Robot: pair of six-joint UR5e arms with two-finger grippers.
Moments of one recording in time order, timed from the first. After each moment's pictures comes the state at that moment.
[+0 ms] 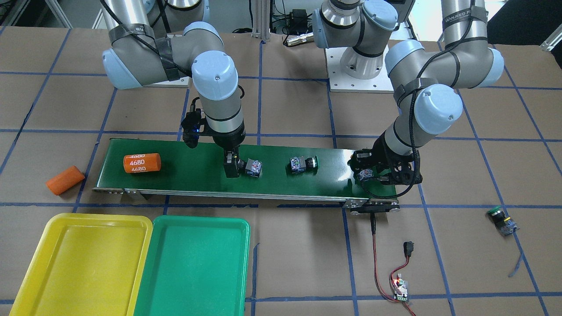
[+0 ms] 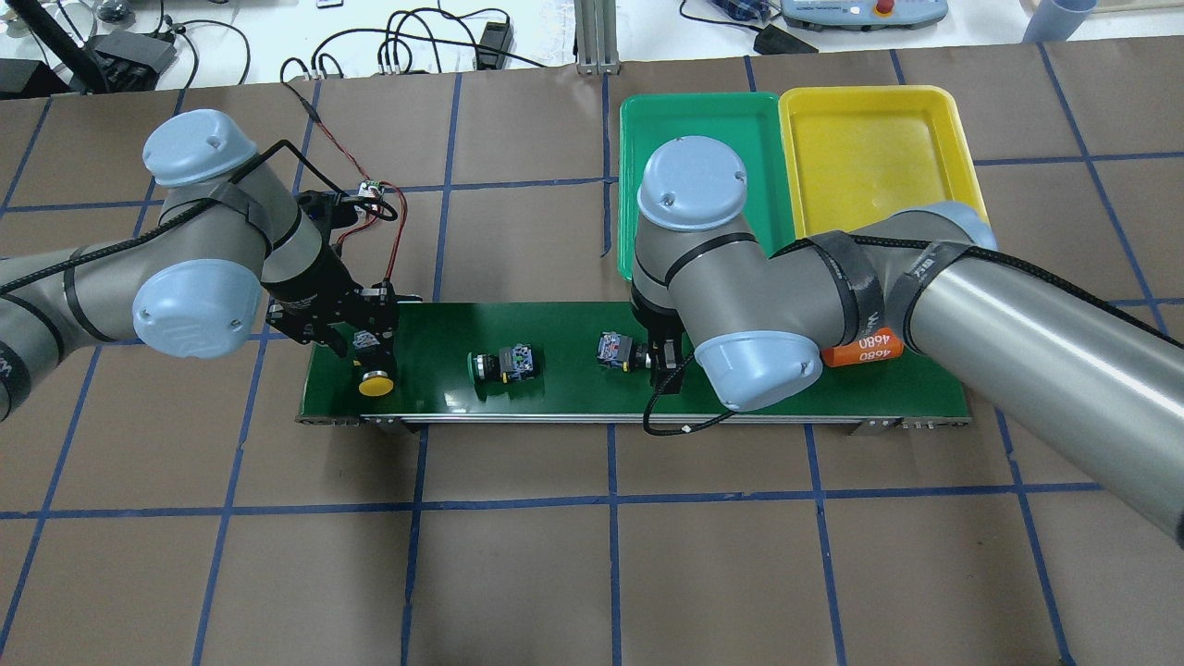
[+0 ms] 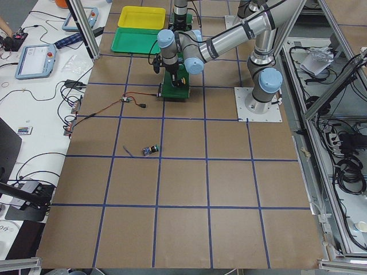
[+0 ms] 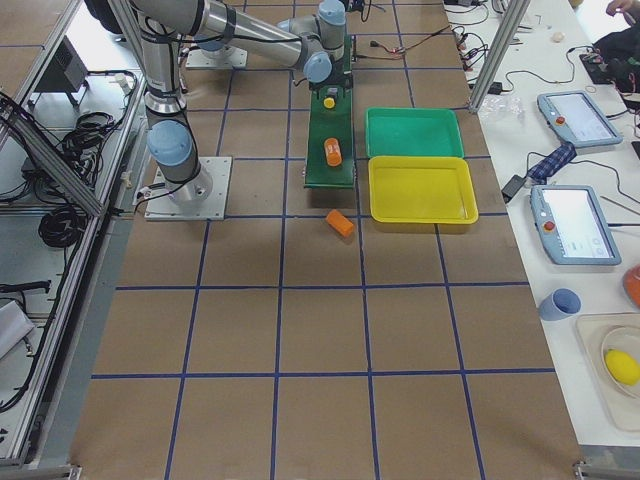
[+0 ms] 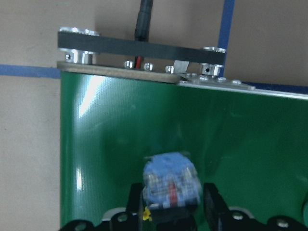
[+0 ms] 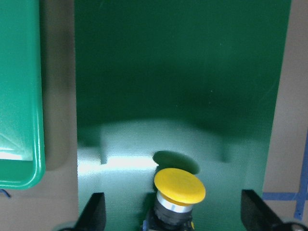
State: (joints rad) left arm -1.43 -1.75 -1.94 -1.14 1.51 0.07; right arm 1.90 -1.31 1.89 -2.18 -1.53 1.88
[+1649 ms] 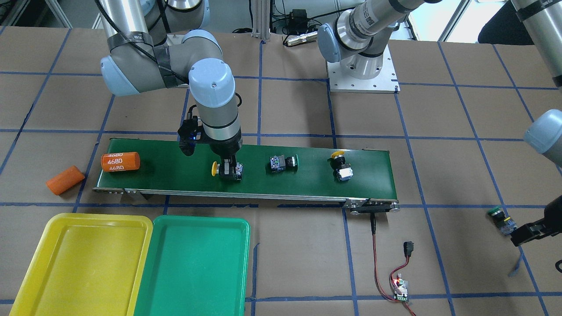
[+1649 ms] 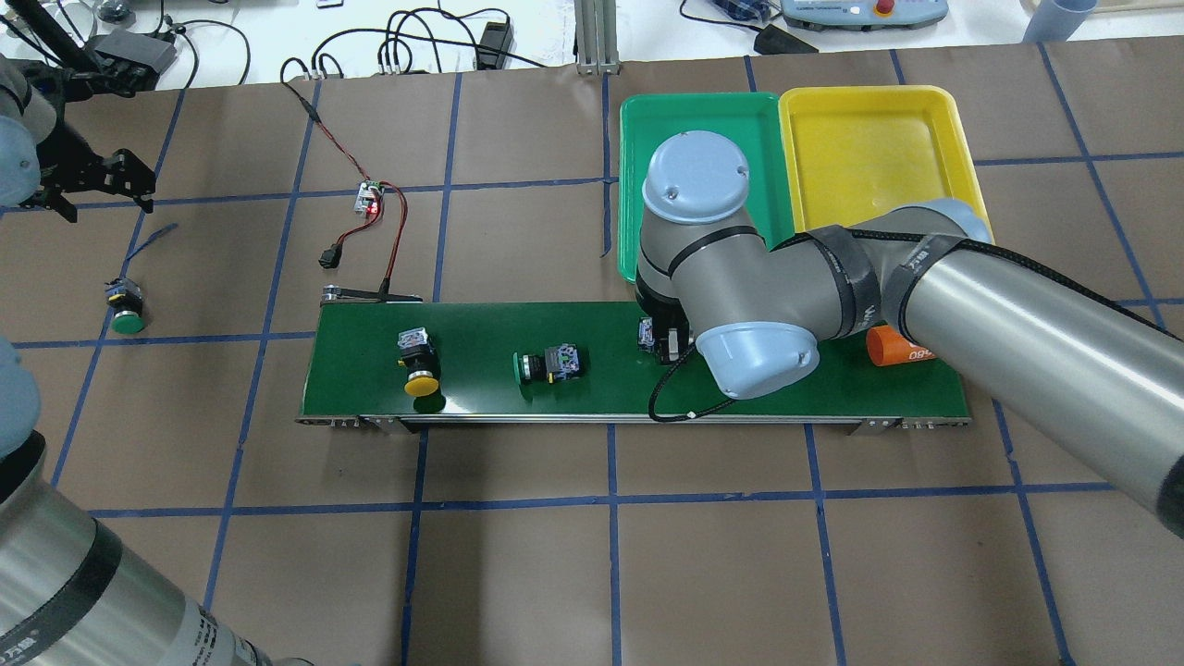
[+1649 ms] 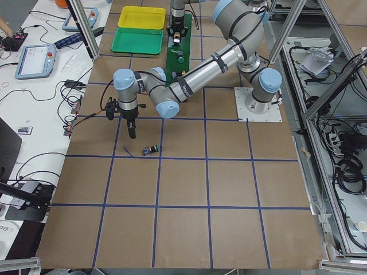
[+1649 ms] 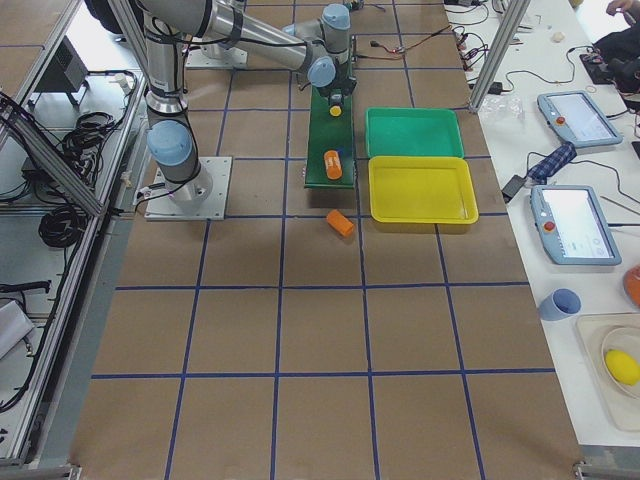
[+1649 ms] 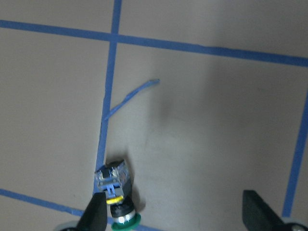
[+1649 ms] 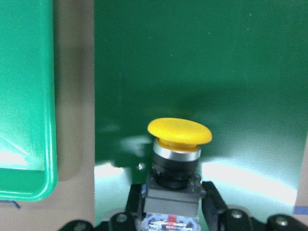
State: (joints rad) left arm -1.03 -2.16 -1.39 -1.01 1.67 0.32; right arm 1.88 -1.29 1.87 -2.23 -1.54 1.86
